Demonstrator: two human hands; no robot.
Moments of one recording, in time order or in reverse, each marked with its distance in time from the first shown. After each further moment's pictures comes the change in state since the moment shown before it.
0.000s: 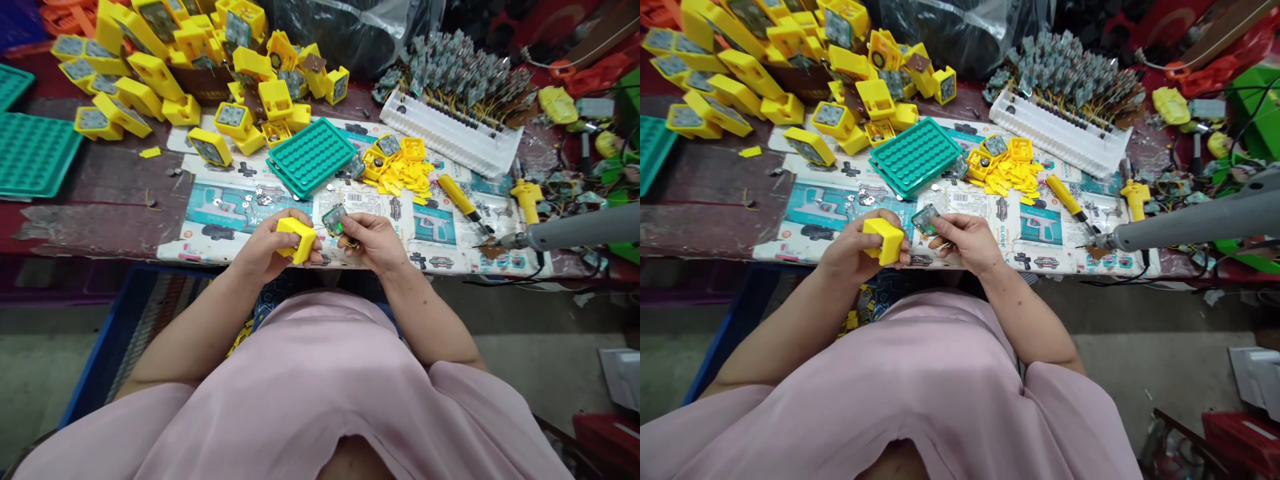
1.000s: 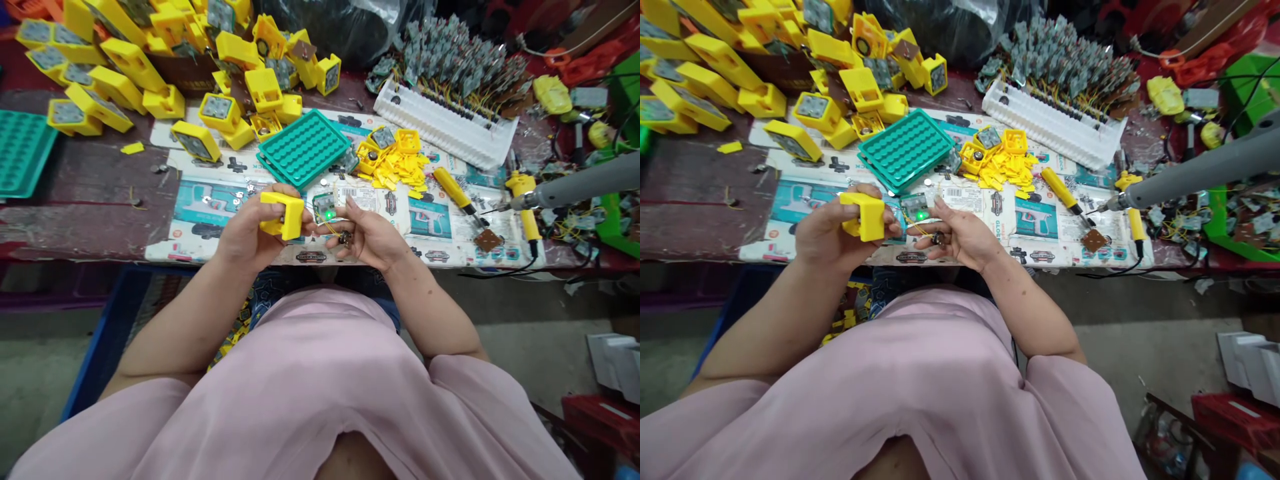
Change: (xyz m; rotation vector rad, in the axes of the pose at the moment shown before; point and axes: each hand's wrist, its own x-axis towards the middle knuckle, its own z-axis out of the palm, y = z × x) left_hand 0.009 0.013 0.005 -0.054 0.023 0.117; right_hand -0.001 -0.012 -0.008 0.126 -0.173 0.247
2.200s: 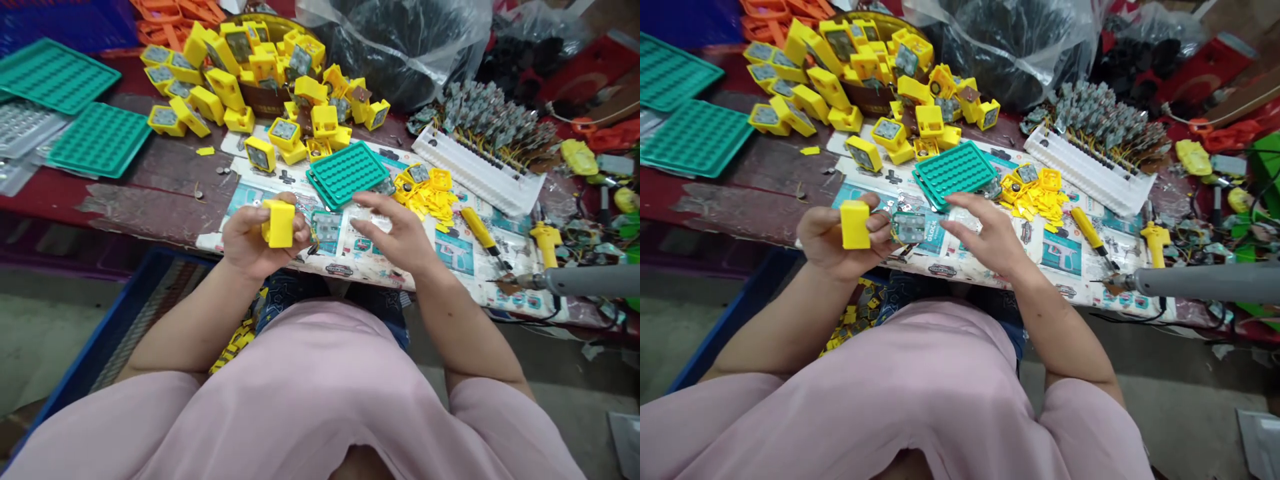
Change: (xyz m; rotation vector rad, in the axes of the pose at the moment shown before) left_hand -0.026 0.023 -0.031 -0.273 0.012 0.071; right_hand 0.020 -0.029 0.005 -1.227 0.080 -0.829
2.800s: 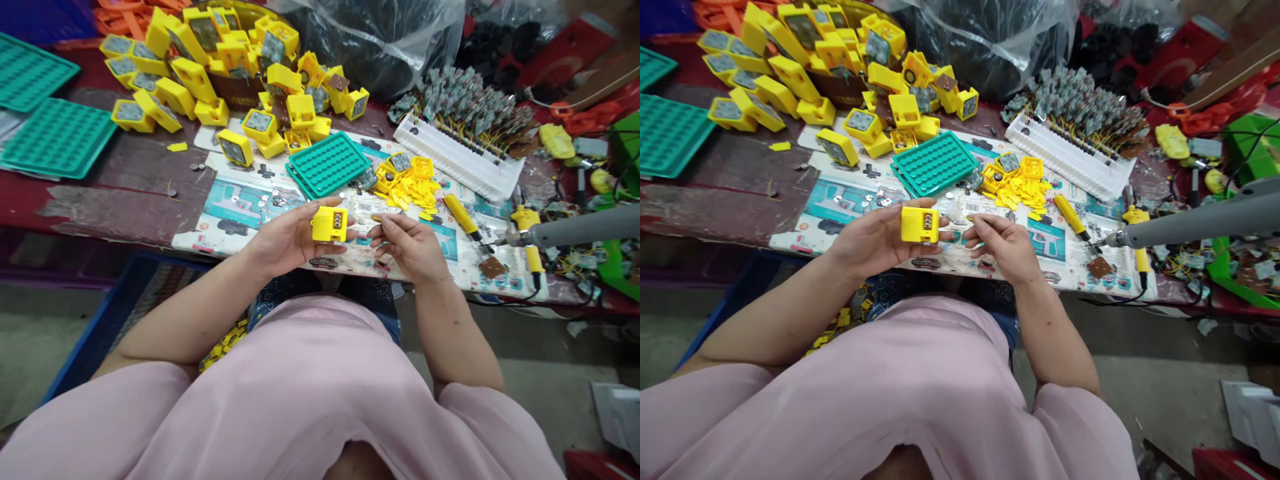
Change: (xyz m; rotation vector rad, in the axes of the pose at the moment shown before) left_hand 0.020 -0.035 0.024 0.087 -0.076 -0.292; right_hand -0.049 -0.004 -0.020 0.799 0.155 0.594
